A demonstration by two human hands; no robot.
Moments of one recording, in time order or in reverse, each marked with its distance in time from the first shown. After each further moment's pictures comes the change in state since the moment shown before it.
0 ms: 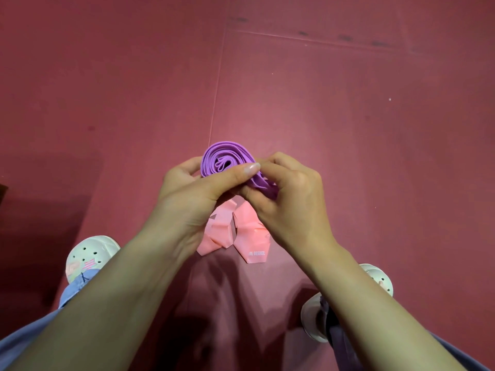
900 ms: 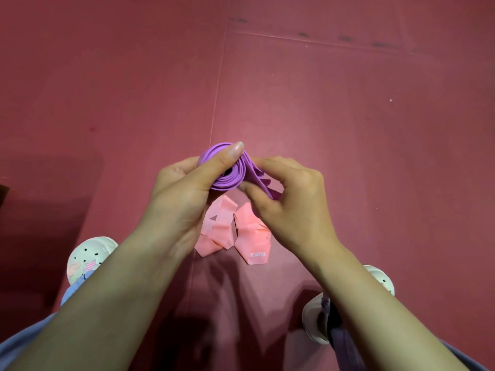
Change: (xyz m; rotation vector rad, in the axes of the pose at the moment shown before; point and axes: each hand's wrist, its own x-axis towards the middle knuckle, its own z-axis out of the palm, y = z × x) left_hand 0.002 0.006 -0.002 -0.069 -0.027 0.021; right_hand 0.003 -0.002 -0.004 0.092 -0.004 0.040
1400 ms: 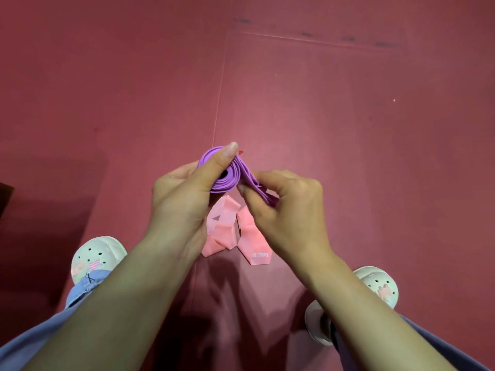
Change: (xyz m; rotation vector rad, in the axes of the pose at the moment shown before) left_hand -0.001 -0.002 0.002 -0.017 0.213 0.016; right_hand -0.009 -0.008 0.011 -0.066 0.049 0.031
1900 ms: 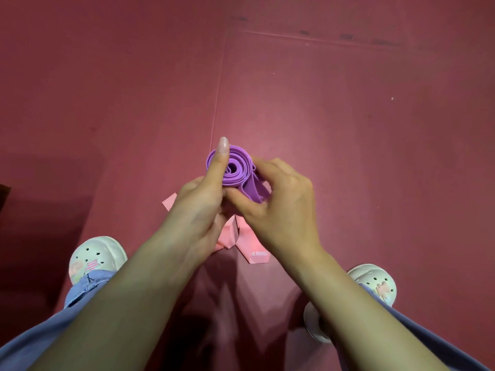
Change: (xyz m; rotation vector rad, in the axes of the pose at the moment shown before) left_hand 0.000 -0.010 0.007 0.061 -0.112 -0.245; right_hand 0.002 -0.006 0.004 0.017 -0.058 0.131
